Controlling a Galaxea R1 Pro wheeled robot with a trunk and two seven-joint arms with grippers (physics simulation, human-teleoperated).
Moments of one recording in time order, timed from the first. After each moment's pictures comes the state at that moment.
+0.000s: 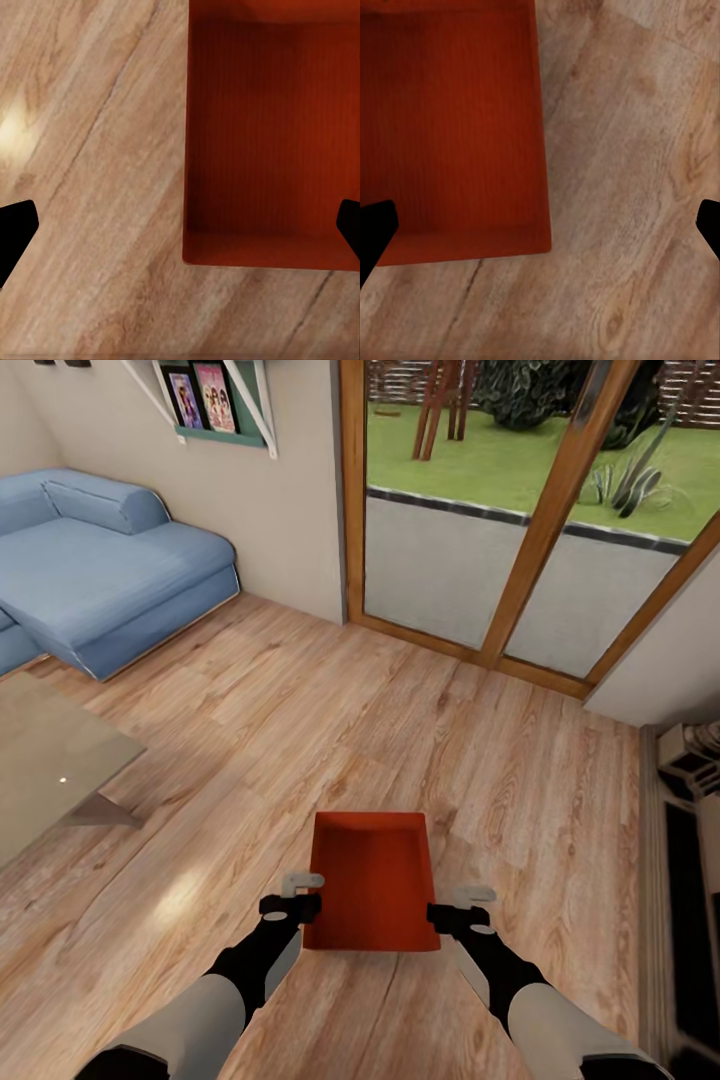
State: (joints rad) left arm -0.72 -0.17 -0.16 -0.36 0.10 0.10 0.28; right arm -0.70 0.09 0.00 -0.31 -0.03 0.03 -0.15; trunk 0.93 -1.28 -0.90
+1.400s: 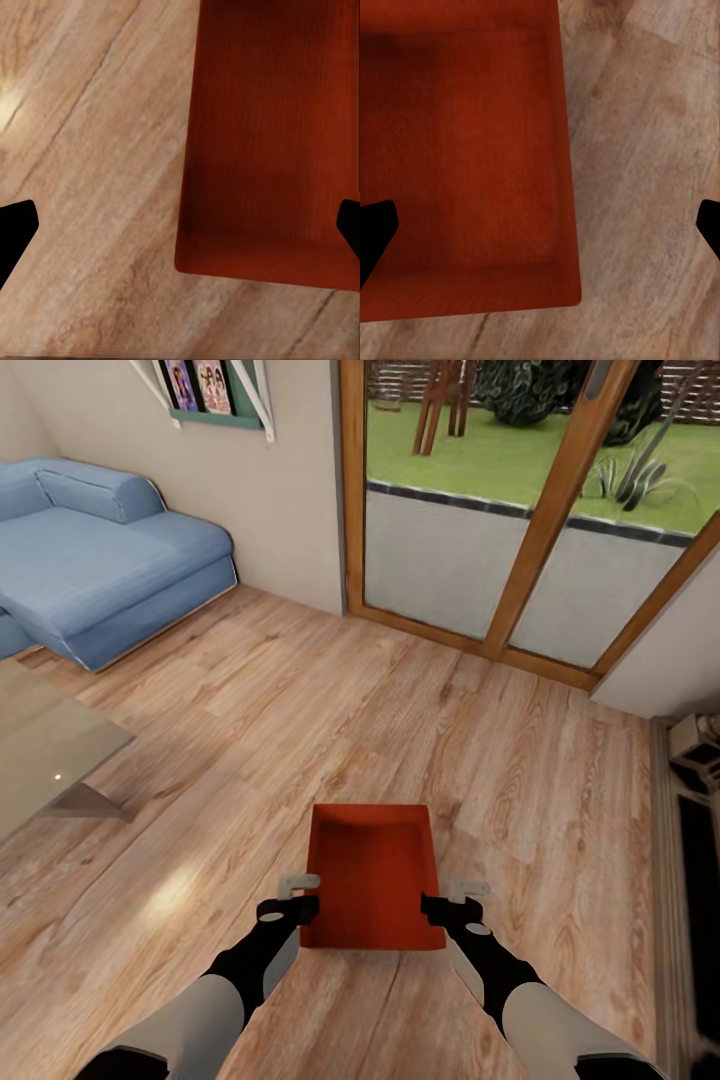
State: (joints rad) left arm -0.72 -0.17 -0.11 -0.35 0.14 0.09 0.28; right arm -0.70 0.10 0.00 -0.32 -0.04 -0.05 -0.13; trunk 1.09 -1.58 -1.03
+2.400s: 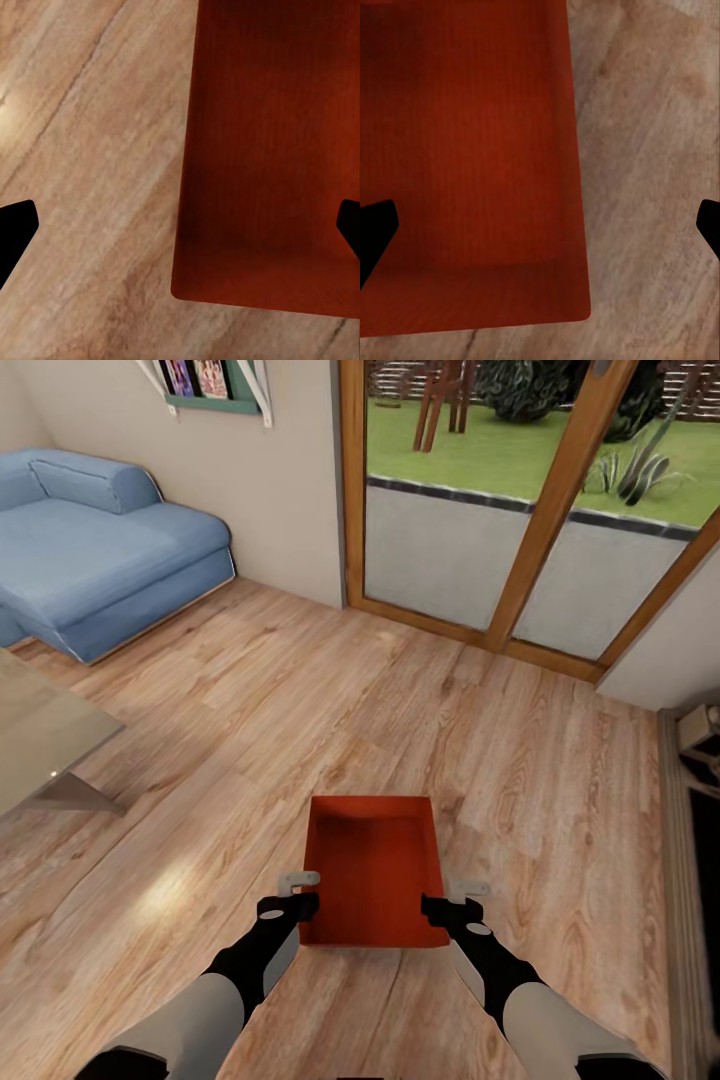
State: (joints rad) left arm -0.72 -0.17 -0.12 -0.37 0.14 0.10 0.28; right arm -0.70 0.10 0.00 -0.32 -0.03 -0.04 -0.13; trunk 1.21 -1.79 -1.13
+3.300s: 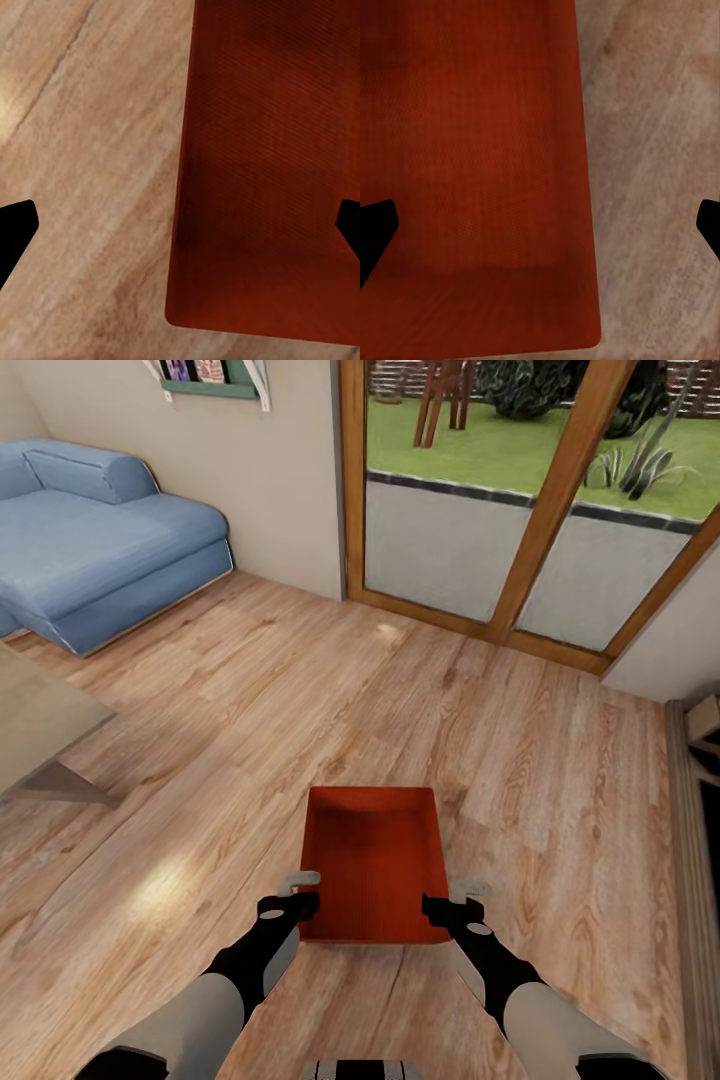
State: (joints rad) left arm -0.72 -0.17 -0.12 -0.37 0.14 0.09 0.27; right arm -0.70 0.10 0.00 -0.32 -0.03 -0.04 -0.13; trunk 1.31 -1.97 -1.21
